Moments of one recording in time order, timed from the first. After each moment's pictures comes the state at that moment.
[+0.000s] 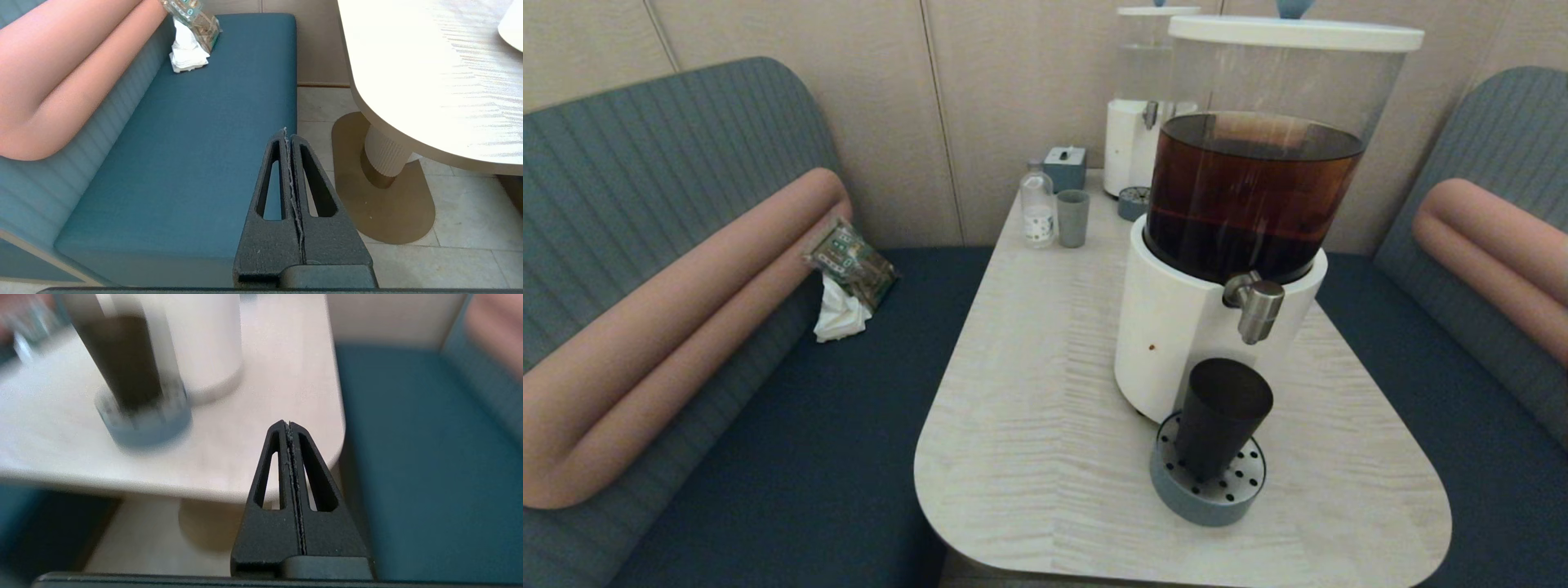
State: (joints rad) left arm 0.01 0.00 0.00 0.01 0.01 0.00; right arm 0.00 0.00 -0.12 0.02 0.00 0.04
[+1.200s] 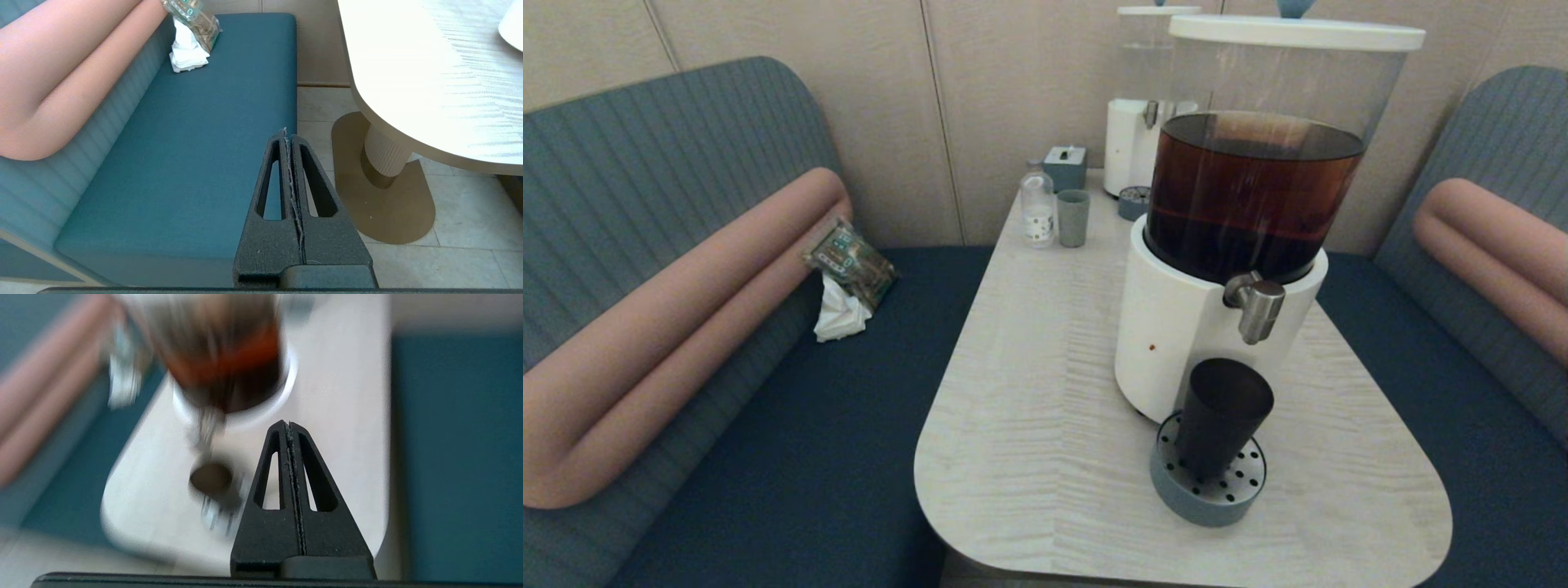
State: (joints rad) left arm 0.01 0.00 0.00 0.01 0.01 0.00; right arm 0.07 1.02 -1.53 0.66 0.11 0.18
